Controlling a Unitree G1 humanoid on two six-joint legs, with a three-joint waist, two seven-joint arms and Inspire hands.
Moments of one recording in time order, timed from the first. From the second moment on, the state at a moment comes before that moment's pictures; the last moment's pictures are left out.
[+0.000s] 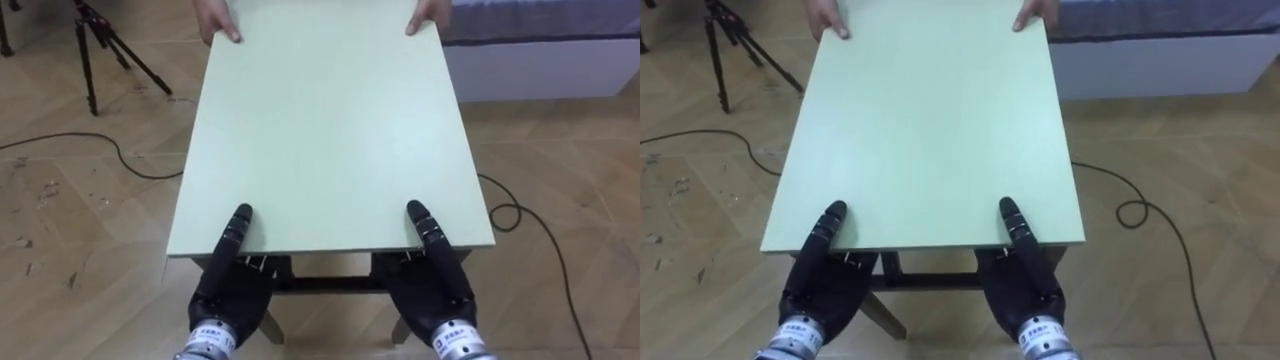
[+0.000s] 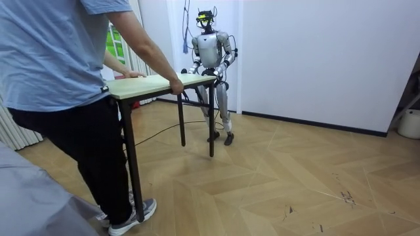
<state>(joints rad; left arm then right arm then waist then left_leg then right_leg) 0.35 0.11 -0.24 -0.01 -1.34 -0.02 0.04 0.32 -0.22 0.37 0.02 1.51 -0.12 0.06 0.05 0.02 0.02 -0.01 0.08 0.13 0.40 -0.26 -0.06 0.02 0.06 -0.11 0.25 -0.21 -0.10</state>
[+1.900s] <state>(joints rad) 0.24 0.21 -0.27 0.03 -1.36 -0.07 -0.01 0.19 -0.19 0.33 0.13 1.52 -0.07 0.15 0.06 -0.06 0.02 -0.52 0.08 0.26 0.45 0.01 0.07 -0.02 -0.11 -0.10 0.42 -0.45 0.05</state>
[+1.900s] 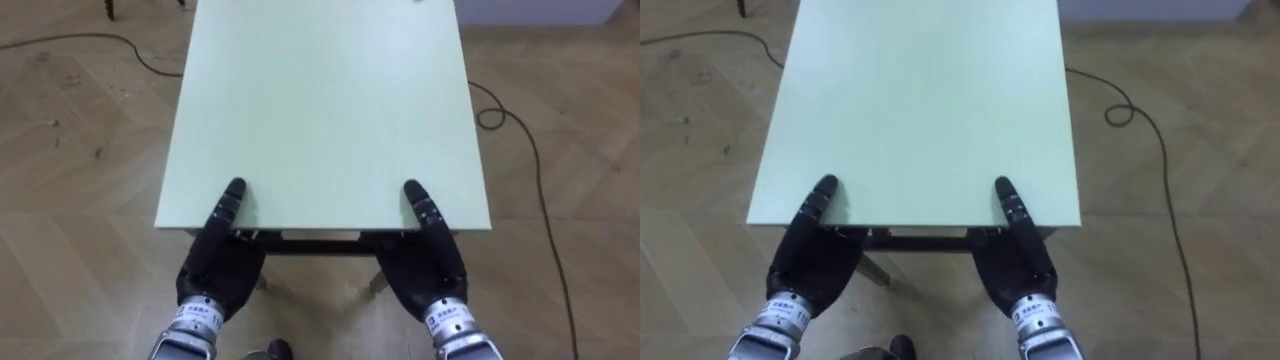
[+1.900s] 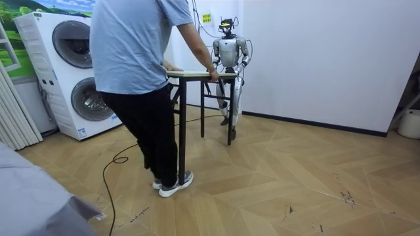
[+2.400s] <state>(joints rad) 0.33 0.17 -0.29 0.05 -1.35 -0.08 -0.01 0.26 -0.23 0.37 0.14 1.53 -0.12 0.16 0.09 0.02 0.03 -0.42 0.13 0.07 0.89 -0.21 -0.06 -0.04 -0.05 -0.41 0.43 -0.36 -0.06</state>
